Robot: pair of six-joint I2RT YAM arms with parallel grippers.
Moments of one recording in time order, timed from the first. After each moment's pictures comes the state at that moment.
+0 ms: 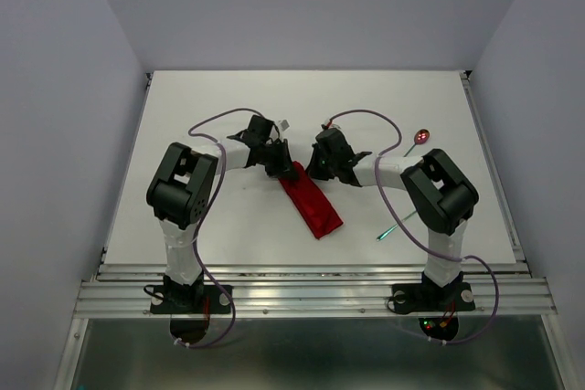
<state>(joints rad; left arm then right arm) -0.44 1.94 1.15 -0.16 0.51 -0.55 0.65 1.93 1.11 0.06 0.02 0.72</state>
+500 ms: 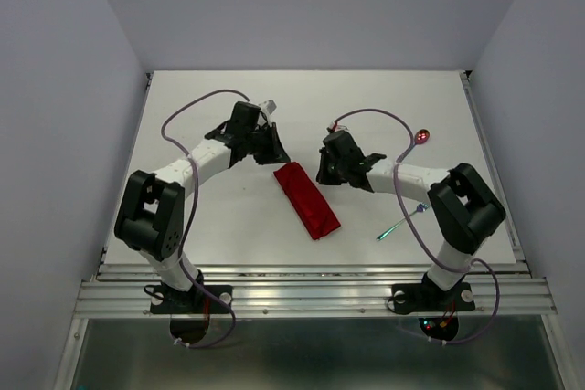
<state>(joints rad) -0.43 1.66 1.14 -0.28 0.39 -0.55 0.67 1.76 1.04 -0.11 0.08 0.62</state>
